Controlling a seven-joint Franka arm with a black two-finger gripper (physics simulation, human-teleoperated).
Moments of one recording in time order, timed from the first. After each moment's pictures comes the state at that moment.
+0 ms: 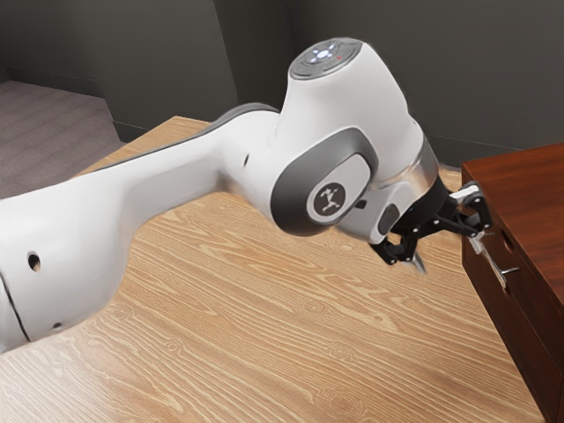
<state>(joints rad) -0.47 0.23 0.13 -1.49 -0.06 2.13 2.16</state>
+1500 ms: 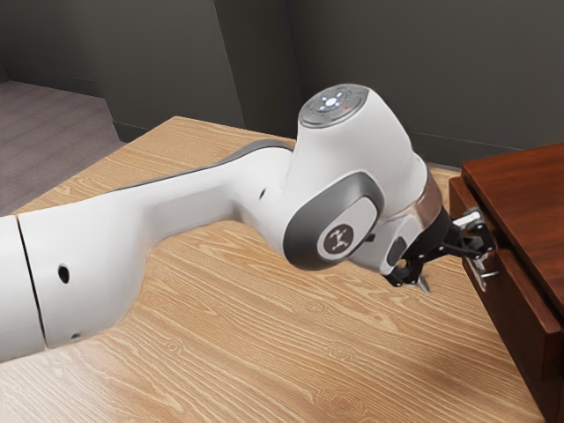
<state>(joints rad) -0.39 0.25 0.03 -1.59 -0.03 2.27 2.13</state>
